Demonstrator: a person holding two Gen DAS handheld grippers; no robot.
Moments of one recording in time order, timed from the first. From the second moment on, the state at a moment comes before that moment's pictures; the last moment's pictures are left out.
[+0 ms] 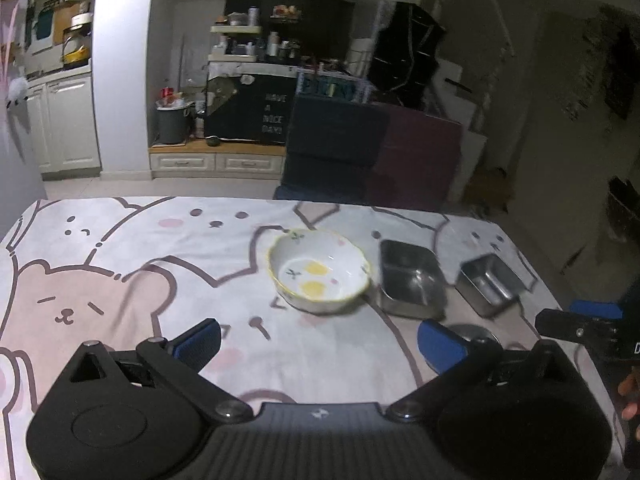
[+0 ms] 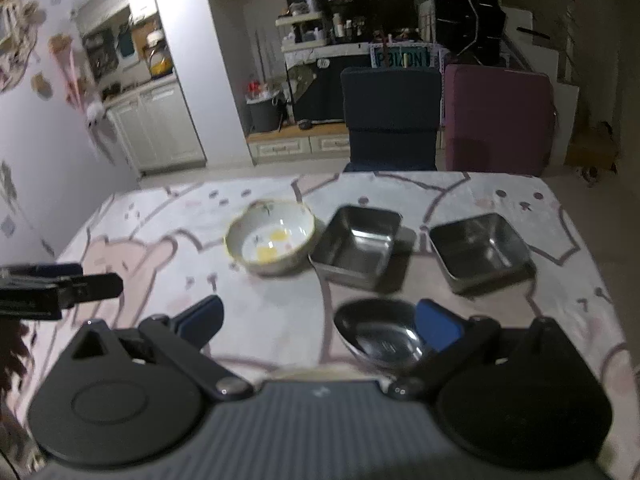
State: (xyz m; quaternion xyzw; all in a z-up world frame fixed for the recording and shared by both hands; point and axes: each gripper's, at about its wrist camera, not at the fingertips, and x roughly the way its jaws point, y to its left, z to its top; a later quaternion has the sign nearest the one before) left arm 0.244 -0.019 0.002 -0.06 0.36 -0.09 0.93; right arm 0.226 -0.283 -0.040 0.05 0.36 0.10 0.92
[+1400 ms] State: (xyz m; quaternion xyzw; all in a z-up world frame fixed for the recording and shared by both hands) left arm 0.444 0.007 -0.135 -0.24 0.48 -0.05 0.84; right arm 0.514 -0.216 -0.159 -0.01 0.45 0.18 0.88
